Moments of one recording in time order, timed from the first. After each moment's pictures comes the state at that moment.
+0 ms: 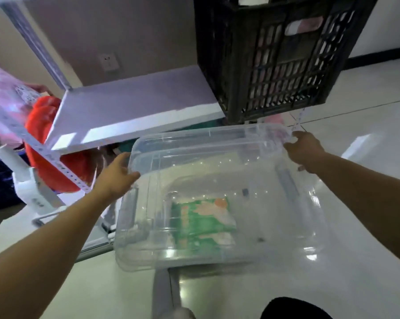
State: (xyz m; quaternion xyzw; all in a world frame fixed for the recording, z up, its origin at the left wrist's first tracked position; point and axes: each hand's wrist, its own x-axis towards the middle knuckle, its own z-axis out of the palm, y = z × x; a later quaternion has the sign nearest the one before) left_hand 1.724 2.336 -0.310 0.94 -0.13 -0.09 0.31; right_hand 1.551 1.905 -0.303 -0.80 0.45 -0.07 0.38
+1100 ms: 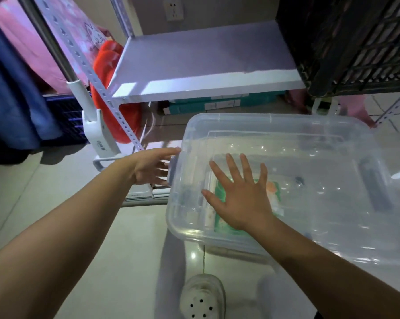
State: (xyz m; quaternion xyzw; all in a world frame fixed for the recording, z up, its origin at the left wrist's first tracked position) left_hand 1.716 2.409 -0.337 0.73 0.13 -0.43 0.52; right_hand 1.563 2.196 -0.391 -1.00 0.03 0.01 0.09
